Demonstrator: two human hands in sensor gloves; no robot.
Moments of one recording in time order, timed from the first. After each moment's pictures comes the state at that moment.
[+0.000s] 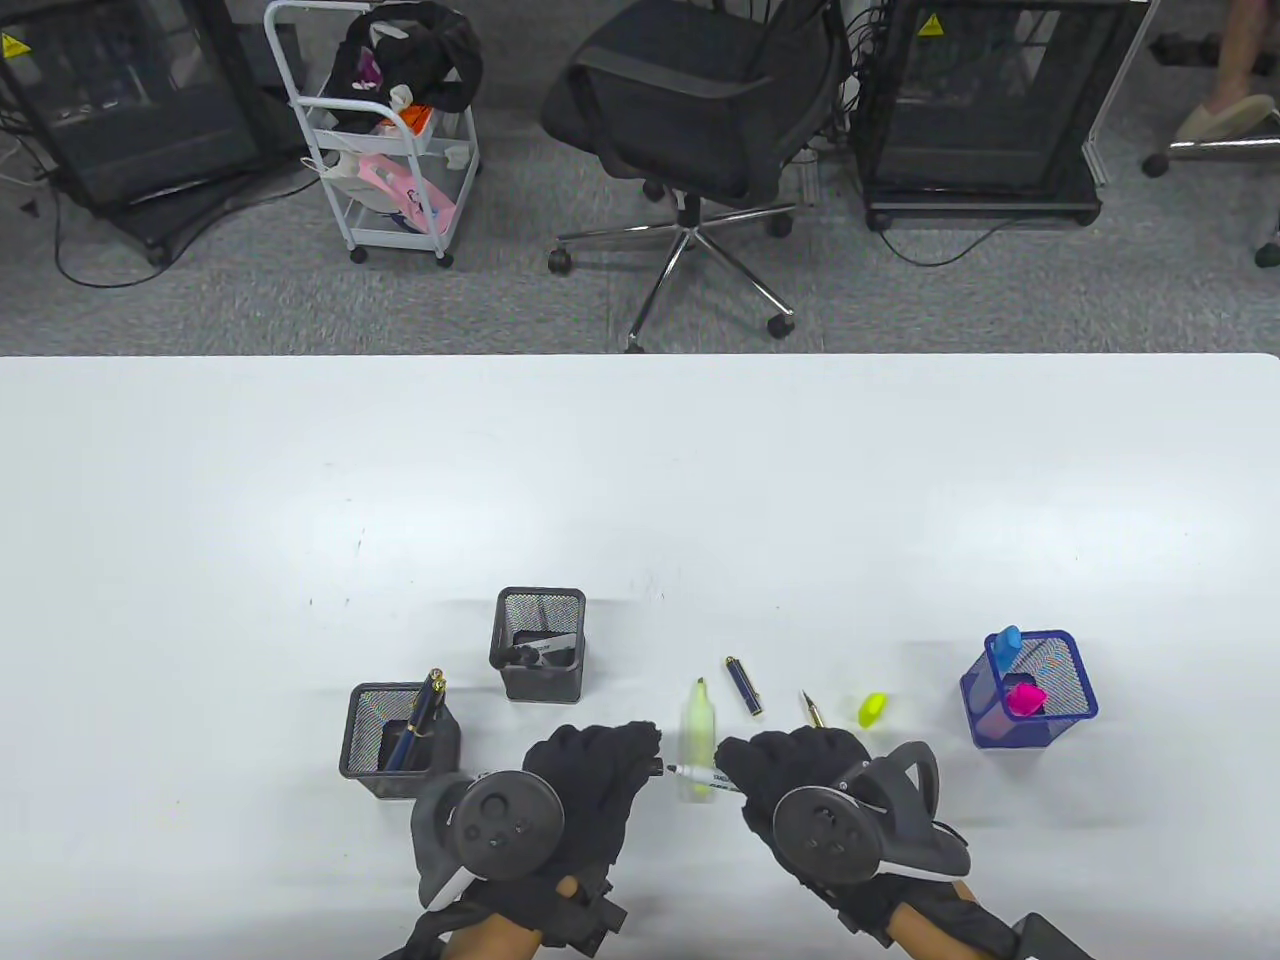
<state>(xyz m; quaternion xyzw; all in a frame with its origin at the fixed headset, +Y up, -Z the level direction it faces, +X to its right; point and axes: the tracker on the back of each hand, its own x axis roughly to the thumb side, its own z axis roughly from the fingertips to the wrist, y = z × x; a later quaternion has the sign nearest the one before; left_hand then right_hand) -0.118 -0.680 -0.170 0.05 -0.22 0.35 0.91 0.114 -0.682 -0.168 0.31 -0.01 0.95 0.10</state>
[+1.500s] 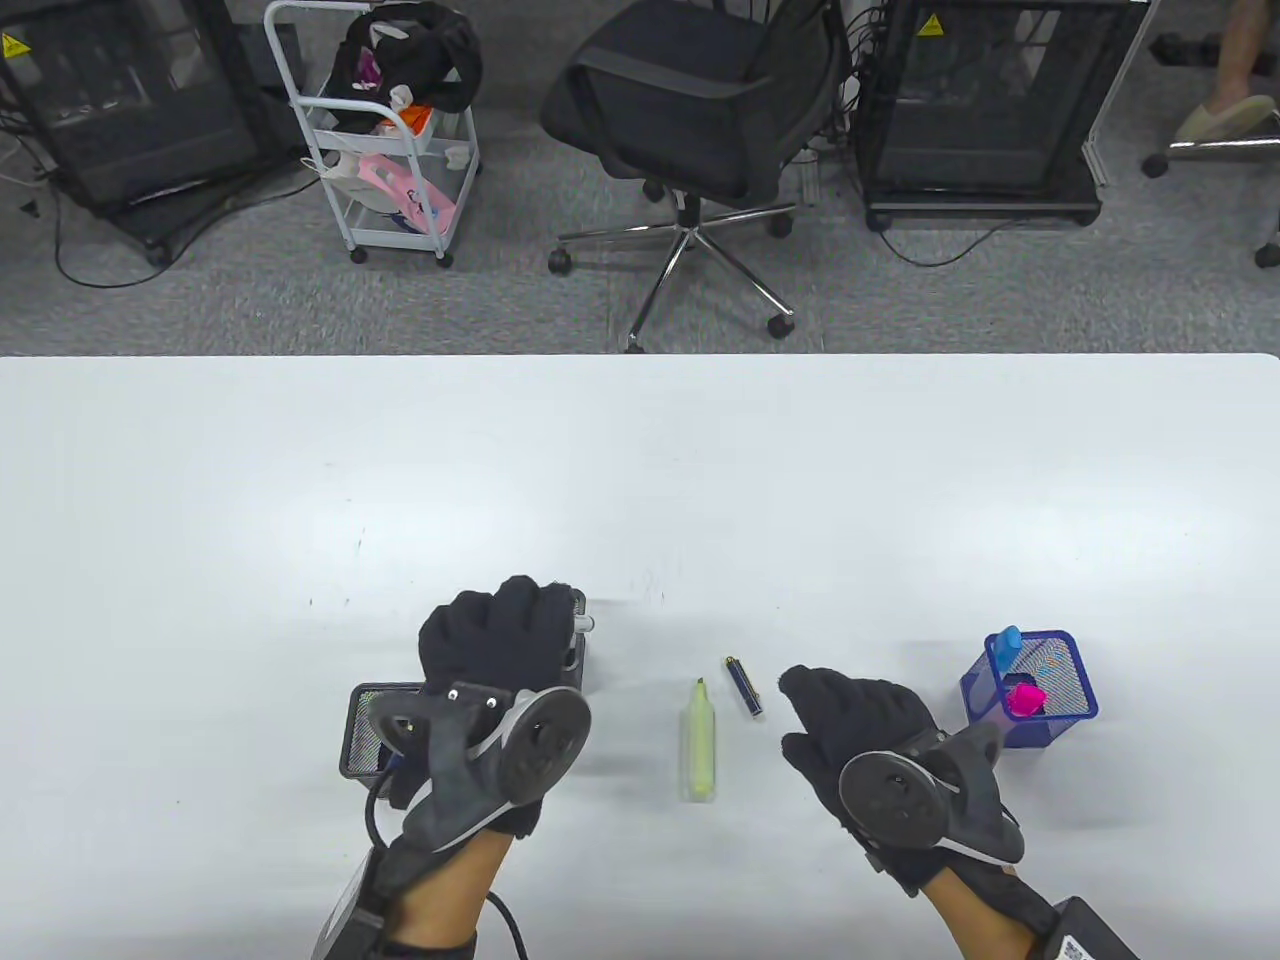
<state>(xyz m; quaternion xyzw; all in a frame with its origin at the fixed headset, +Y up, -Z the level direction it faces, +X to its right) -0.122 -0.580 -0.211 0.17 -0.09 -0.01 0.98 0.162 -0.675 -0.192 0.22 -0.11 0.96 0.11</state>
